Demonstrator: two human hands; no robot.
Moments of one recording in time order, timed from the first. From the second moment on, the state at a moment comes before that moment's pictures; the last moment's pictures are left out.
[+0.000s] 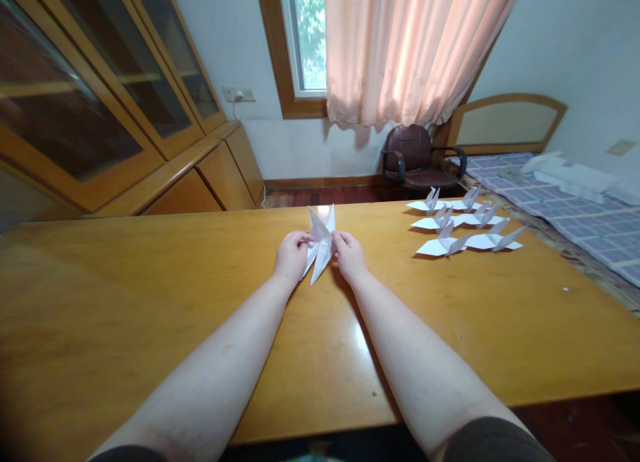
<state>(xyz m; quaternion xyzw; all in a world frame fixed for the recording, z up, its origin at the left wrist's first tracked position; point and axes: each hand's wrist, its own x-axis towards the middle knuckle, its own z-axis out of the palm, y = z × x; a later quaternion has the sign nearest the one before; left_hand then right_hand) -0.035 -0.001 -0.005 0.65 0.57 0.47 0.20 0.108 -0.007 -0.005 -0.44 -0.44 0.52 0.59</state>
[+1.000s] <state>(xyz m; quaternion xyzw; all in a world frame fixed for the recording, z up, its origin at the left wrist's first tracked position) -0.027 -0.006 -0.002 0.70 0.48 0.47 0.24 0.109 -0.006 -0.008 -0.48 -0.48 0.48 0.55</state>
